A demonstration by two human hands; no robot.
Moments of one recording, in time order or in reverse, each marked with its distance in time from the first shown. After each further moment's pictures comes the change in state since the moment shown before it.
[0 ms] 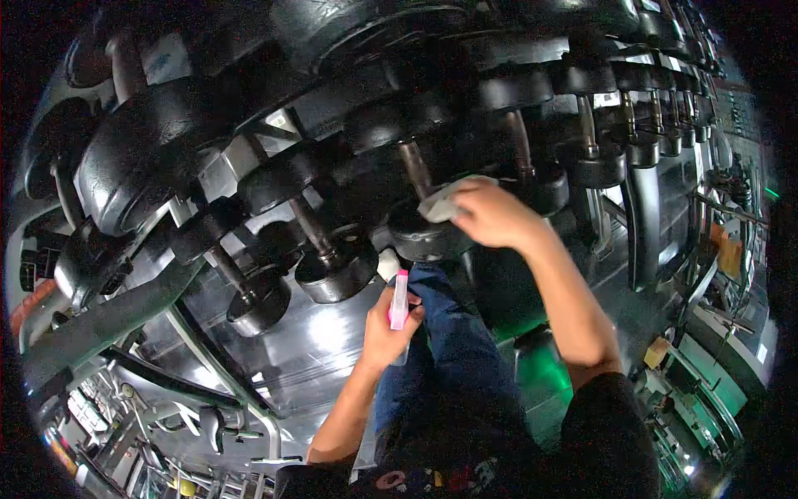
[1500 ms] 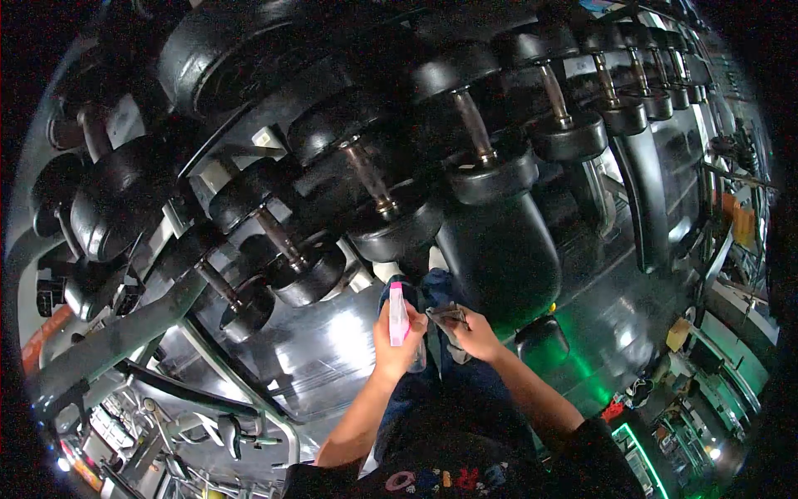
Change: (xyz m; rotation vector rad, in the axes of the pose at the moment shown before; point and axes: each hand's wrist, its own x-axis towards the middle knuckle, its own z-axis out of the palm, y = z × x) left_hand -0.024 -0.008 0.080 -0.148 0.112 -0.016; right_hand -0.189 0.014 0.190 0.889 0.116 0.450
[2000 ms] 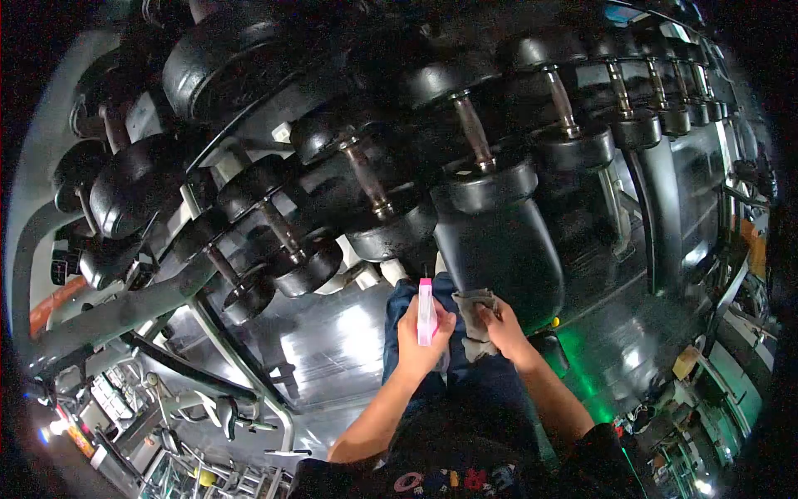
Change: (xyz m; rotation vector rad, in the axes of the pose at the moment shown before) left_hand -0.008 0.006 0.073 0.131 0.037 0.084; right_hand -0.002 0.007 -0.070 0.506 0.045 0.210
